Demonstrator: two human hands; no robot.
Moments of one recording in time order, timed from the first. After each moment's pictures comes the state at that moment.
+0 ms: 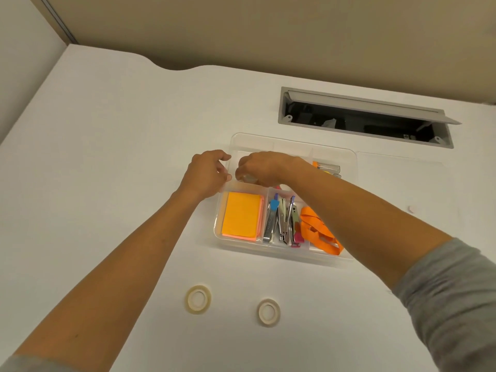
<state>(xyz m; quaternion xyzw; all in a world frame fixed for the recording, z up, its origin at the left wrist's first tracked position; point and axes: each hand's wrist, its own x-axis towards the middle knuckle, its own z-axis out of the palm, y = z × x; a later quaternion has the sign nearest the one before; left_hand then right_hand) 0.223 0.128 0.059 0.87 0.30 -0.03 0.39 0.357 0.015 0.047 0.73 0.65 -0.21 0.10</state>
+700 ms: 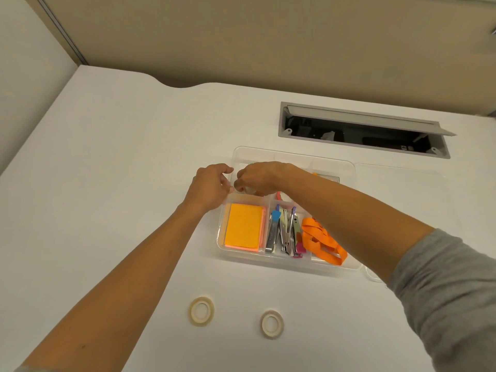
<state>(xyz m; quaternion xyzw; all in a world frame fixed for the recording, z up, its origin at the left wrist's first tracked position) 0.224 0.129 0.053 0.88 0.29 -0.02 0.38 0.356 0.029 0.050 0.70 0.67 -0.22 0.15</state>
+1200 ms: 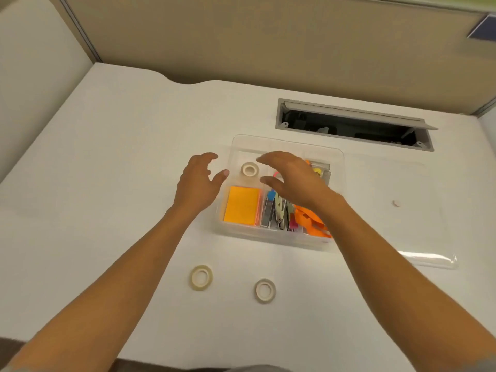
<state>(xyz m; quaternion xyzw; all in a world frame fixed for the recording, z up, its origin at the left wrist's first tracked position) 0.158 0.106 0.077 0.88 0.30 0.10 0.36 0.288 -0.084 0.110 0.84 0.48 -0.10 -0.21</state>
